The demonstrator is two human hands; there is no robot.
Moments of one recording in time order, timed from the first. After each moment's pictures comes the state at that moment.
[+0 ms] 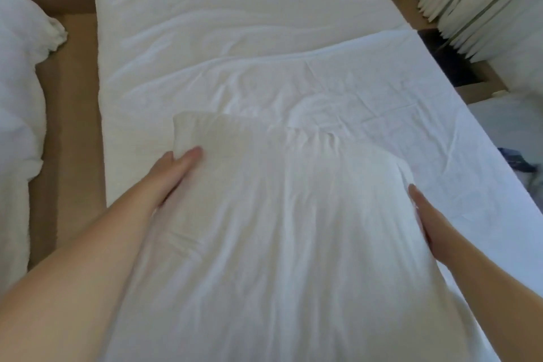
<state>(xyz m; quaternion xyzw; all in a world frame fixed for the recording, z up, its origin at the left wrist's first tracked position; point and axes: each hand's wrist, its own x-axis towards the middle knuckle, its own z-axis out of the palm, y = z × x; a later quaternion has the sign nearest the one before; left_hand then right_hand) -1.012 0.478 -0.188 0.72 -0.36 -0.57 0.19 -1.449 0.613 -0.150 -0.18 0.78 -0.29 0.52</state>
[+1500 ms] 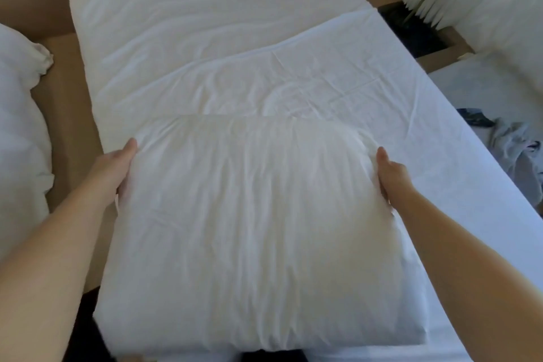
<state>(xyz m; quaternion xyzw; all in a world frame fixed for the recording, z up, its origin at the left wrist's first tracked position) -0.982 0.507 -0.095 0.80 -0.36 -0.45 0.18 -1.460 0.620 -0.111 -0.20 0.89 -0.21 0.35</state>
